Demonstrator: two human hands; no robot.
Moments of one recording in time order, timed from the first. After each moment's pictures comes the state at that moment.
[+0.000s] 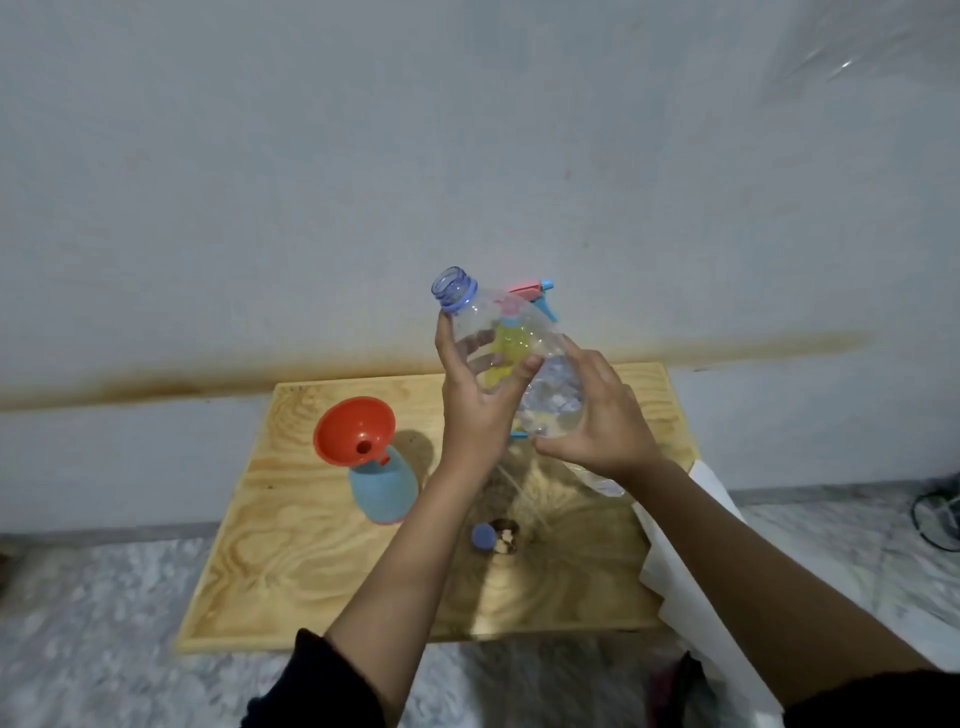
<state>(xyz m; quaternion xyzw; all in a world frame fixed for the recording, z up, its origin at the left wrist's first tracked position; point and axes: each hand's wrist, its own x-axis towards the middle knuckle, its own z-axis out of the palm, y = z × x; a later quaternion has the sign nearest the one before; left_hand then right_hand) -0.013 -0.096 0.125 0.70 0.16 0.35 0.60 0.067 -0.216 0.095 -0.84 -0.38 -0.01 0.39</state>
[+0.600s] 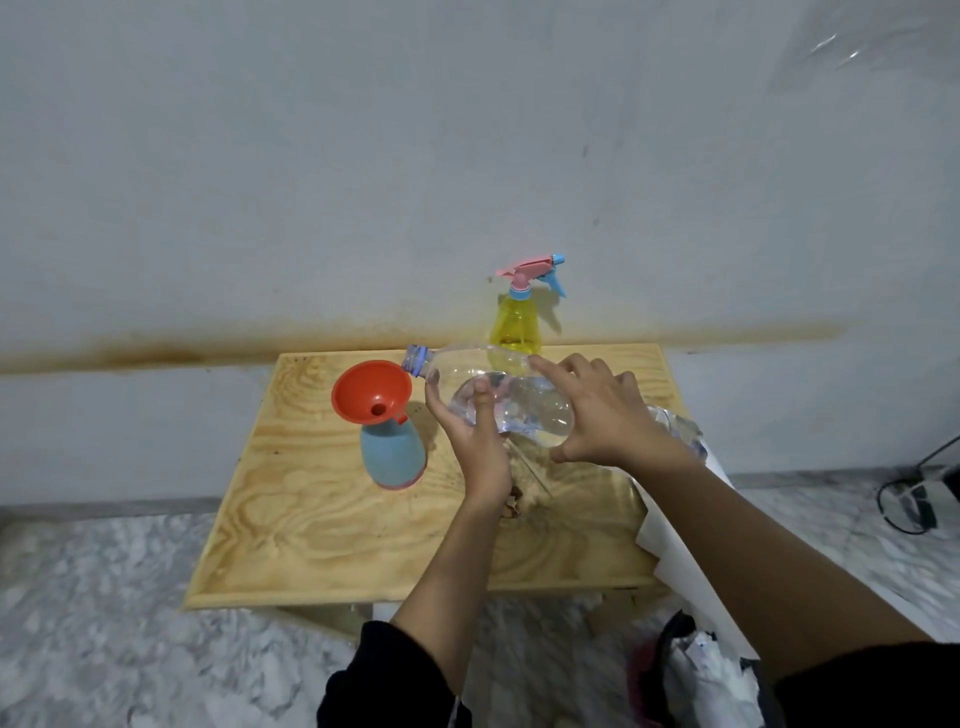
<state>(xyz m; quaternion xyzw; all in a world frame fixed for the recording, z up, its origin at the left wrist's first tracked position) -0.049 -0.120 0.075 0.50 0.34 0.37 0.70 0.036 -0.213 0.106 -0.91 -0.41 0.04 0.06</state>
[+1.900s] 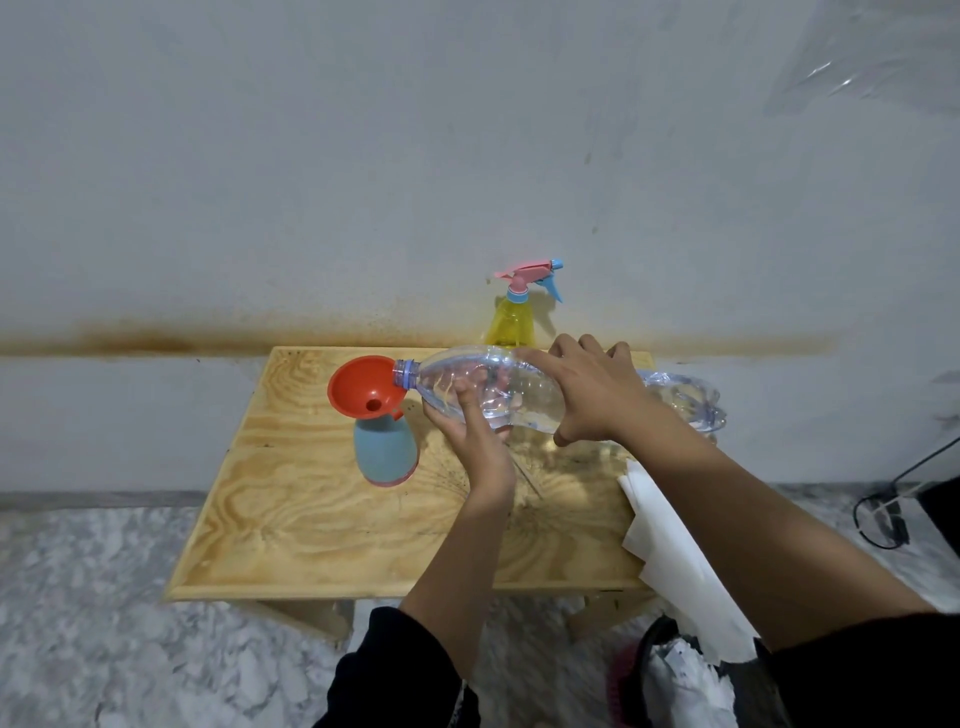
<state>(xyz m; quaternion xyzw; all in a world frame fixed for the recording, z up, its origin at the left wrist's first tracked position) -0.041 -0.126 0.079 0.33 0.39 0.35 0.78 0.042 -0.199 0.141 -0.89 -0.44 0.04 -0.06</state>
